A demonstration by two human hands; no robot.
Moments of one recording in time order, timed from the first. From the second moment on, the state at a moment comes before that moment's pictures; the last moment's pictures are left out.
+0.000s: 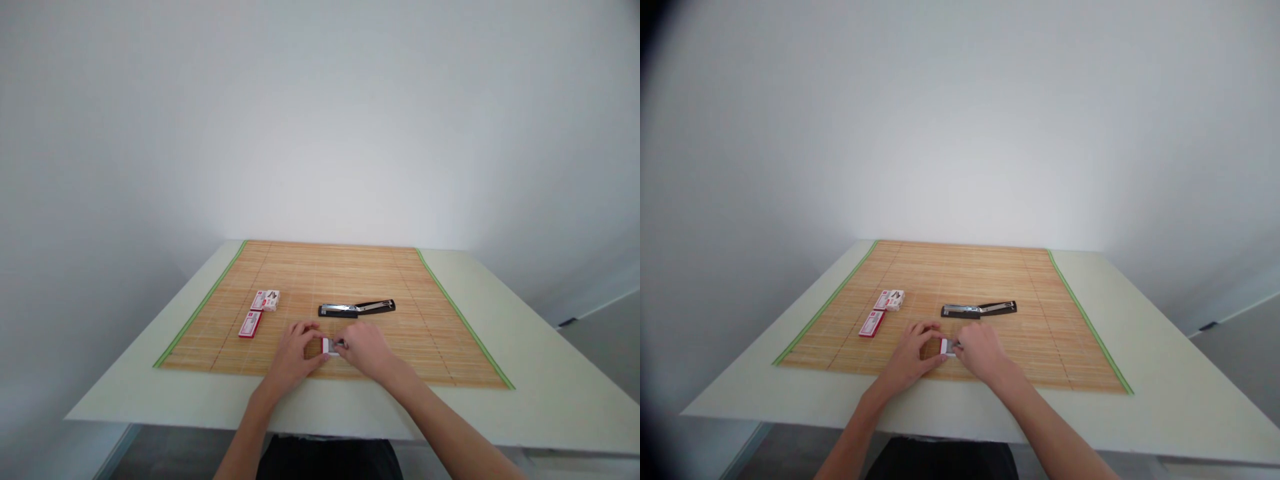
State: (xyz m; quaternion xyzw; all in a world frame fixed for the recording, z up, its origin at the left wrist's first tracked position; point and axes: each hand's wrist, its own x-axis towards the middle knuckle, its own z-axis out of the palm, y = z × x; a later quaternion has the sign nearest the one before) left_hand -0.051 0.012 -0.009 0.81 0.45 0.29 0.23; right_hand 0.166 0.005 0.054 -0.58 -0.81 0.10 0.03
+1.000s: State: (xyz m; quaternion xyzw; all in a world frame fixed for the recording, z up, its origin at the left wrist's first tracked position) left_hand -0.048 0.010 -0.005 0.80 0.46 0.30 0.24; right_hand 0.224 -0.003 0.046 -0.60 -0.76 0.20 0.14
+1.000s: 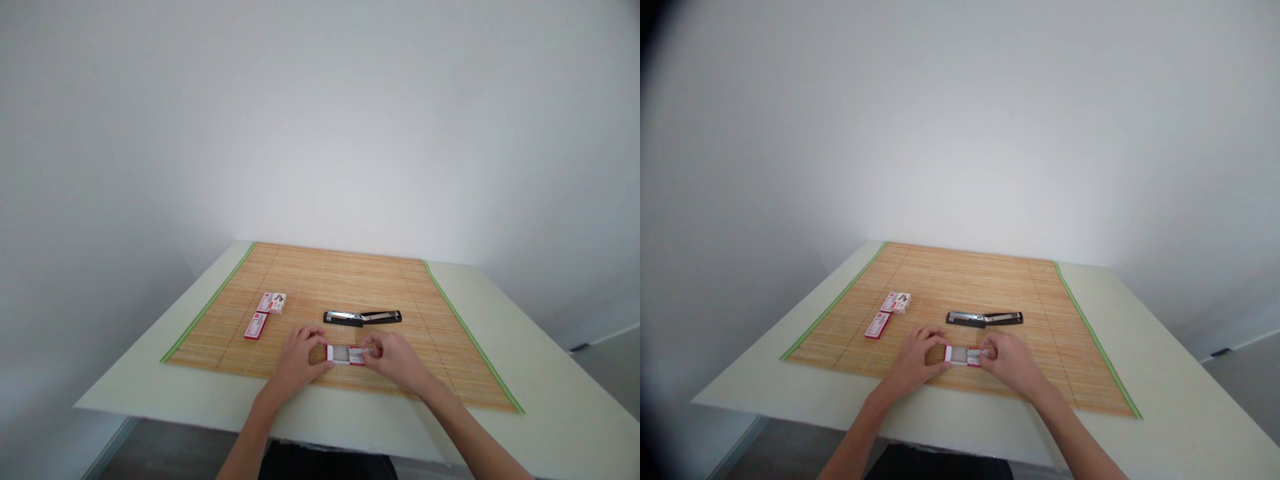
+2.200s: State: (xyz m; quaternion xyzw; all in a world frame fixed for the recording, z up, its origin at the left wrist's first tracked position) left_hand -0.031 0.079 -0.019 0.79 0.49 0.31 0.20; right_hand 0.197 0.004 0.034 -0.58 -0.76 0.20 0.21
